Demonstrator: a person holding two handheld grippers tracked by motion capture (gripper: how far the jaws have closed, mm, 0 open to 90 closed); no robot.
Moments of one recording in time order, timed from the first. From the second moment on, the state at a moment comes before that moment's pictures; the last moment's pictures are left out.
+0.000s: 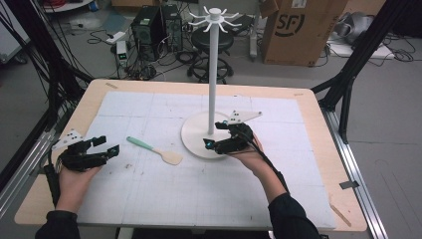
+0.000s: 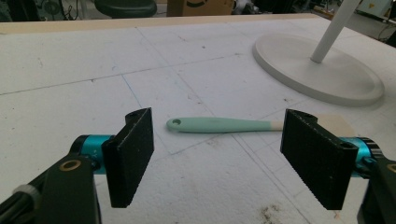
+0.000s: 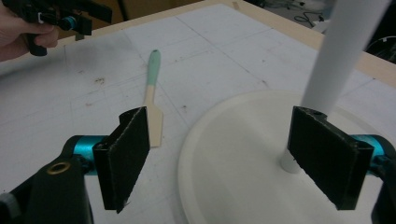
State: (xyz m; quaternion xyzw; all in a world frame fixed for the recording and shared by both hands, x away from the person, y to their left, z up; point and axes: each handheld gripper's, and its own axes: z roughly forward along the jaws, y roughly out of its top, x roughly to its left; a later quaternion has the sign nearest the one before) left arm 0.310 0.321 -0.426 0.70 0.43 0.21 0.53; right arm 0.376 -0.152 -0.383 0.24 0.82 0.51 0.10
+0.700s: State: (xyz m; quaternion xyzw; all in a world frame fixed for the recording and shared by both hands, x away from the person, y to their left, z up) left arm 0.308 0.321 -0.428 0.70 0.43 0.20 0.53; right arm 0.392 -0.047 -0.388 0.21 0.84 0.50 0.05
